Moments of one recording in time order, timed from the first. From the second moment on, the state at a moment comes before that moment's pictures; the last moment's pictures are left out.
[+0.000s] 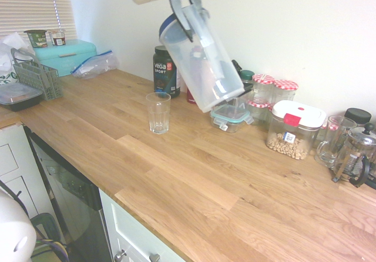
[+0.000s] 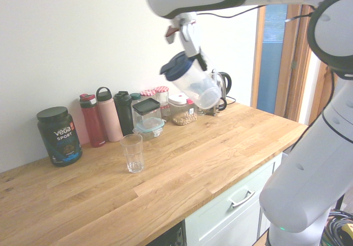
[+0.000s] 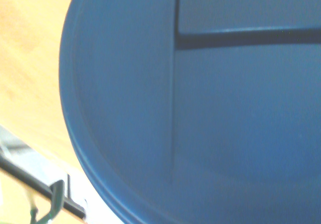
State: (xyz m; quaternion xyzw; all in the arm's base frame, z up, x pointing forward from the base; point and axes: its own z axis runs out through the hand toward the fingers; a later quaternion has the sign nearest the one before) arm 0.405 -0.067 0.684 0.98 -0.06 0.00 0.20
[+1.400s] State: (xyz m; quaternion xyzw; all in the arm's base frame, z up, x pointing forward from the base) arm 0.402 -0.250 0.480 0.97 -0.24 0.07 -0.07
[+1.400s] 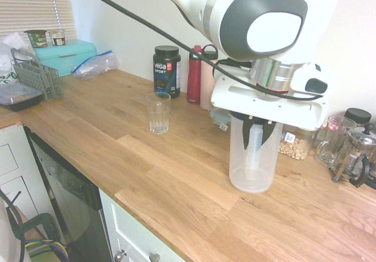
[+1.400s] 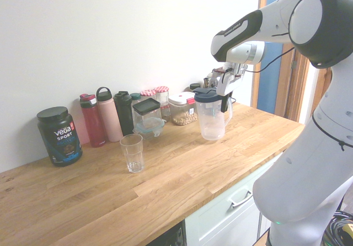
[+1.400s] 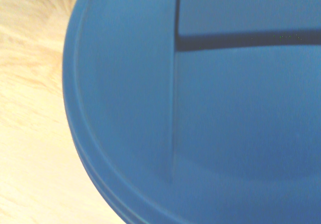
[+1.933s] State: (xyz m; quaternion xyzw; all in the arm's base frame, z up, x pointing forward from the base) arm 0.422 -0.249 0.471 0.97 -0.24 0.07 -0.07
